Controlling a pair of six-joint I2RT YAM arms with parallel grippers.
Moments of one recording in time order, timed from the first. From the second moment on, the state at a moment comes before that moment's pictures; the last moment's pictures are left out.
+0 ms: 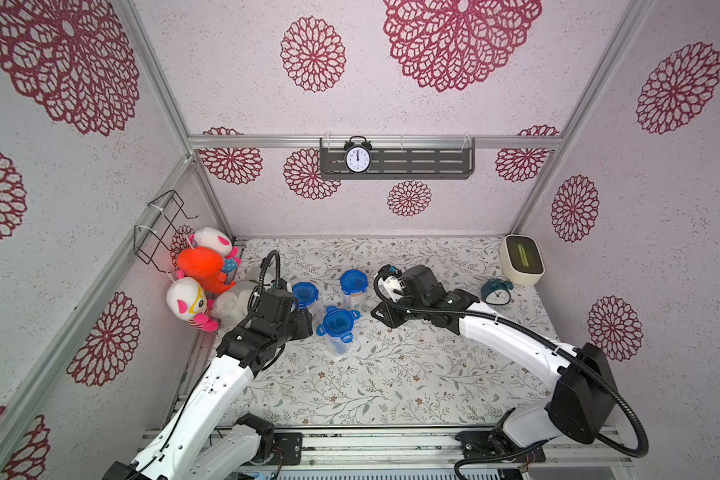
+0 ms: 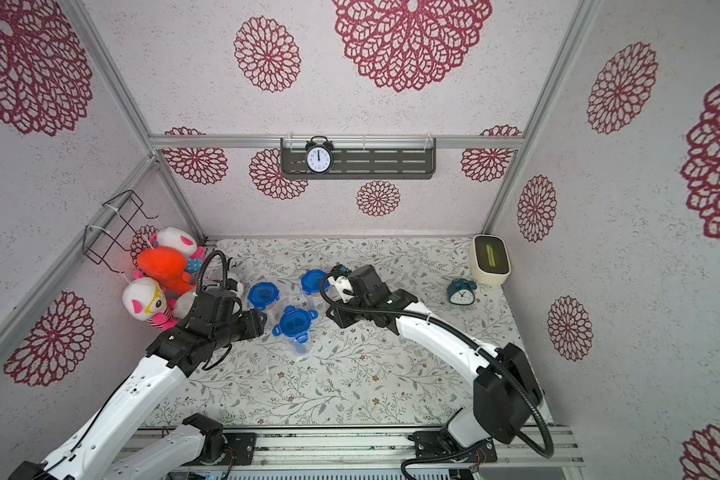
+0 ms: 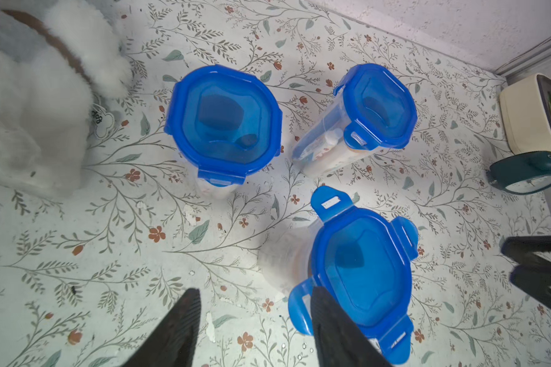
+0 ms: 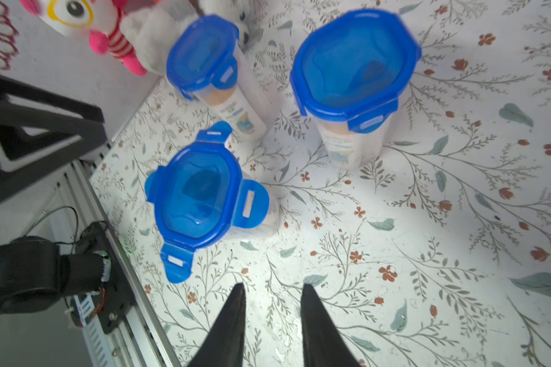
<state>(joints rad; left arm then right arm) -0.38 0.97 0.88 -0.71 -0.06 -0.48 0.74 1.53 1.24 -0.53 -0.28 0.20</state>
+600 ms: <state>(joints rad) -0.38 1.03 0.88 -0.66 -0.01 -0.46 0.74 1.75 1.44 -0.66 -0.29 0.11</state>
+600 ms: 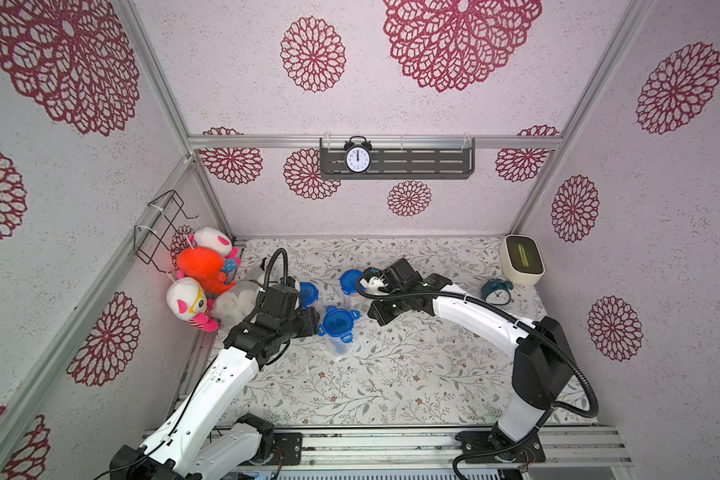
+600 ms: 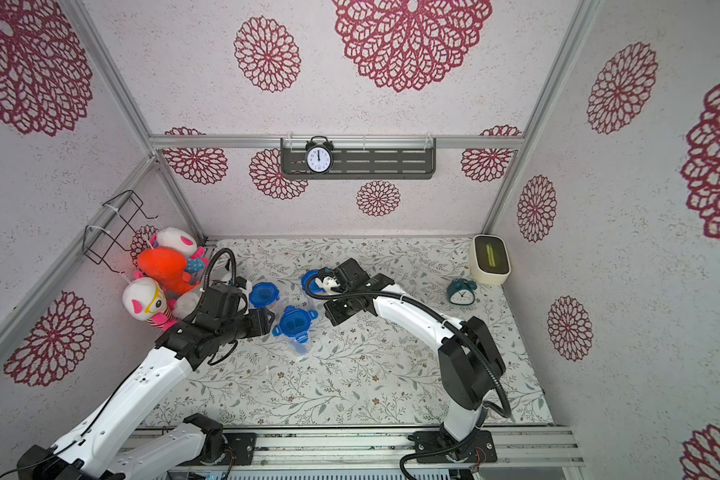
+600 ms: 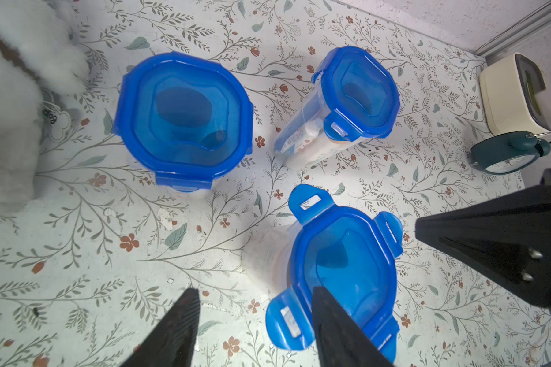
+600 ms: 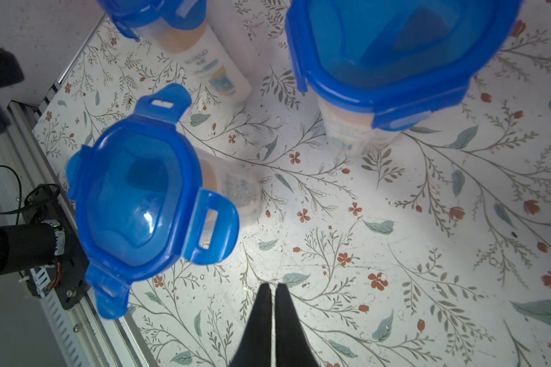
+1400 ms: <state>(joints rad) -0.37 1.04 0.88 -0.61 0.02 -0.42 0.77 1.87 1.58 -0.65 -0.31 0.15</state>
